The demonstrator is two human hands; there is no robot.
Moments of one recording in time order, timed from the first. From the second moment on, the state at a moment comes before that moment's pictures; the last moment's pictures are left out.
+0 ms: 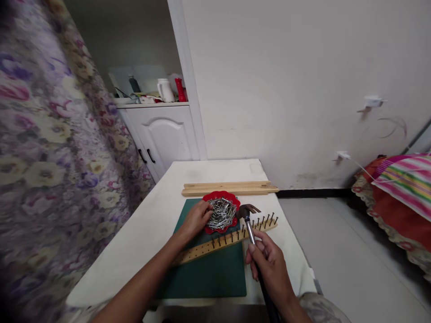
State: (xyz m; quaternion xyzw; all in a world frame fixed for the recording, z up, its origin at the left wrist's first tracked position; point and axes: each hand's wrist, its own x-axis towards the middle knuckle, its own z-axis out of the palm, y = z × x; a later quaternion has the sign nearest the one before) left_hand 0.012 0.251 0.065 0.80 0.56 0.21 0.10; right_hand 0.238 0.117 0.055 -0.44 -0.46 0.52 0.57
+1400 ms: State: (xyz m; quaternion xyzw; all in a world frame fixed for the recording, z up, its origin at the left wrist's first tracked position) left_hand -0.012 0.169 0.028 0.52 0.49 0.46 0.53; right_hand 0.214 0.112 0.043 -0.43 -0.51 0.54 0.51
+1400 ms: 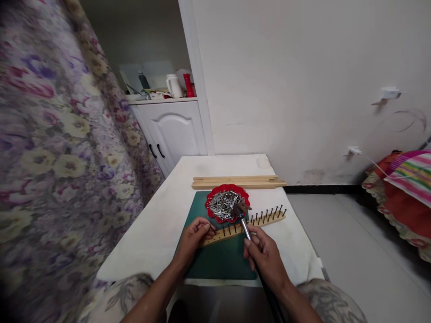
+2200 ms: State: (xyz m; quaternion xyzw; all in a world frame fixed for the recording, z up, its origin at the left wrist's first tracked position) left_hand -0.045 0.173 0.034 0.74 0.65 0.15 0.08; right_hand 0.217 0.111 0.044 -0.43 -0.51 0.54 0.51
